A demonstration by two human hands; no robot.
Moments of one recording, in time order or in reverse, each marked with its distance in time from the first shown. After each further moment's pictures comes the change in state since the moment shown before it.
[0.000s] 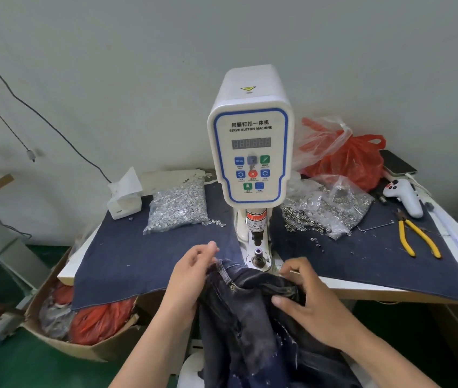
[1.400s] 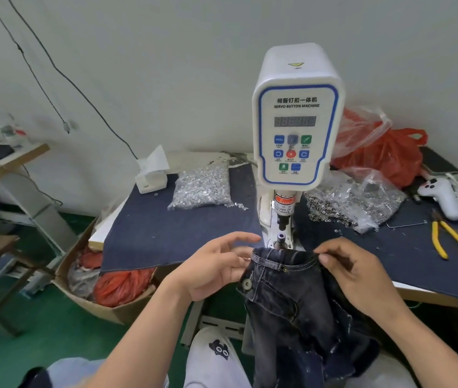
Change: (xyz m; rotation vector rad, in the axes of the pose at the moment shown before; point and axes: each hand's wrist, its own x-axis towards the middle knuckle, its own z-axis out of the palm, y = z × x) left_hand -0.007 0.001 -0.025 -0.273 -0.698 -0.058; right_hand 0.009 -0.010 -0.028 -0.124 0.277 -0.108
